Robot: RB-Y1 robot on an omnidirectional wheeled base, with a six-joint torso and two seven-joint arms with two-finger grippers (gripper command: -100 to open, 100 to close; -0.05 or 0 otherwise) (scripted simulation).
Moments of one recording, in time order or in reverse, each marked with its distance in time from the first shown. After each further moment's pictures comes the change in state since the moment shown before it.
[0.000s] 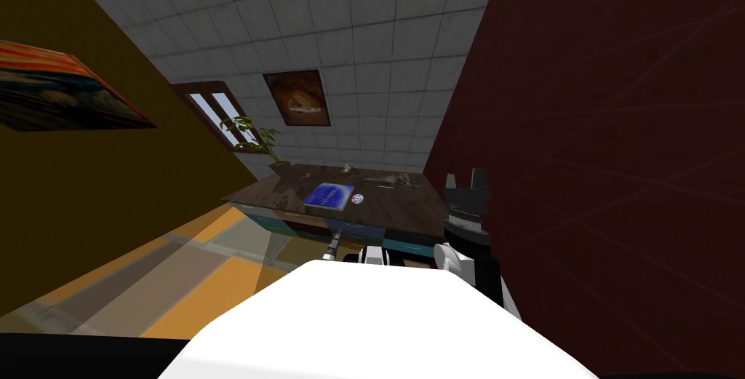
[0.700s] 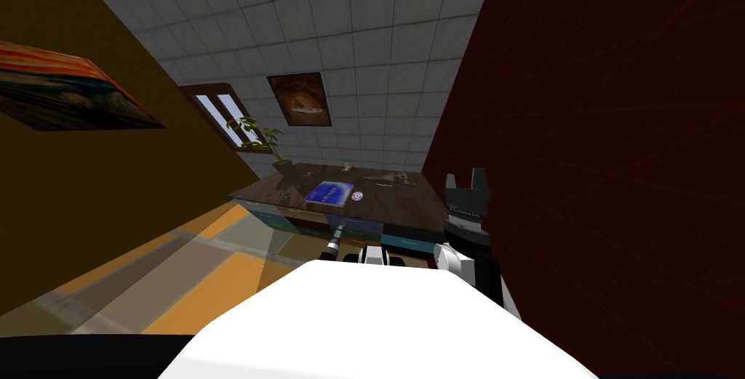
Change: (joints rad) left arm -0.071 -0.005 0.005 -0.041 0.003 0.110 0.015; right arm 0.000 0.000 0.000 0.000 0.000 0.000 0.000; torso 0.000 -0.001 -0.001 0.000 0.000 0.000
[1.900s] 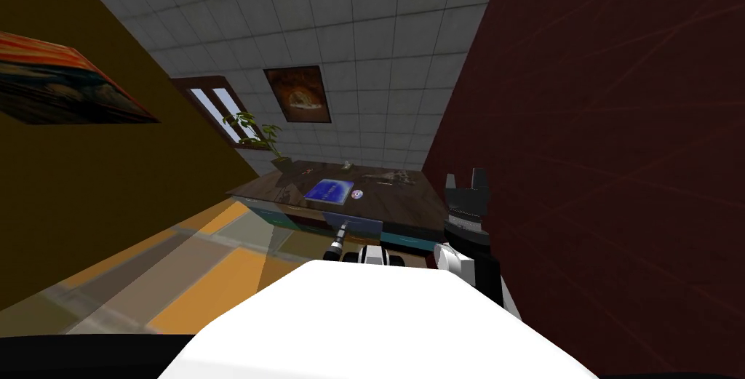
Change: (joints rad) left arm -0.002 -0.044 0.007 -0.012 0.005 0.065 0.010; right arm 0.000 0.000 0.000 0.000 0.000 0.000 0.000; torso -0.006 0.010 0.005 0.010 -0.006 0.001
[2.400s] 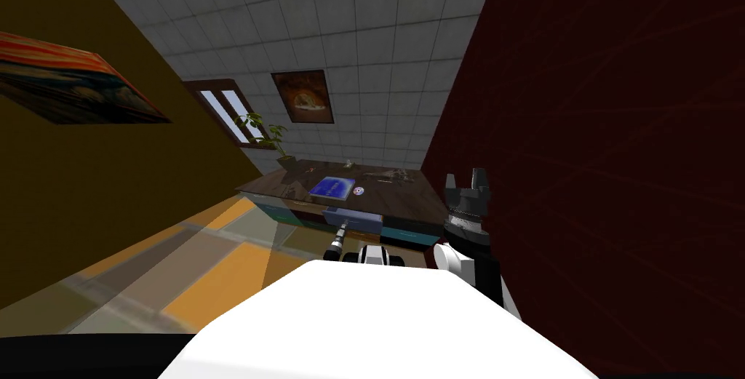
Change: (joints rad) left arm -0.007 0.005 -0.003 -0.003 -0.002 0.017 0.006; right arm 0.000 0.000 0.000 0.000 0.000 0.000 0.000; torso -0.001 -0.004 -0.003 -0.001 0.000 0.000
